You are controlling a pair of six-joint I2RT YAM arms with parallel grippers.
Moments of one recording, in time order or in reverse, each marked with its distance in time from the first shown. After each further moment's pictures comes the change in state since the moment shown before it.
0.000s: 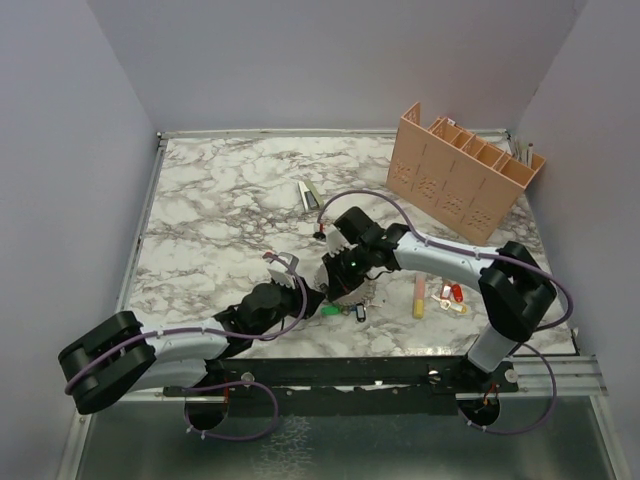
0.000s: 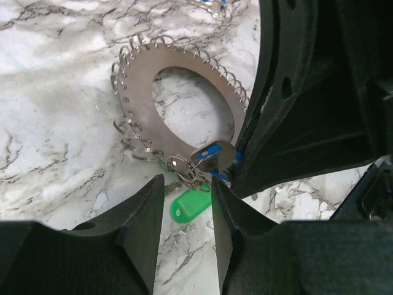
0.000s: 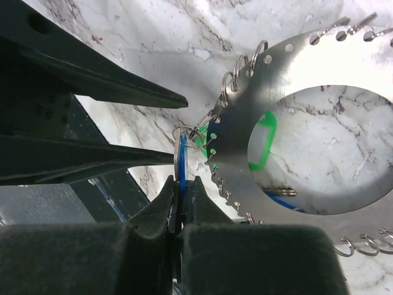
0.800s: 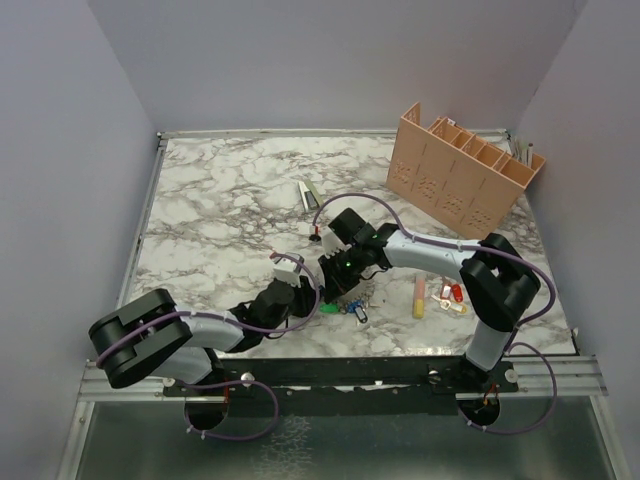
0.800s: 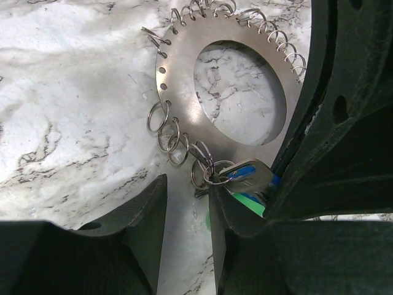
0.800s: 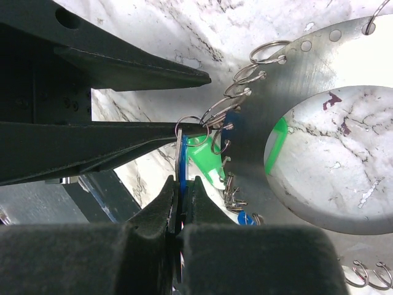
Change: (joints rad) left arm 0.000 0.229 0.041 0.038 -0.111 0.013; right arm -0.001 0.101 0.034 0.023 -0.032 -0.001
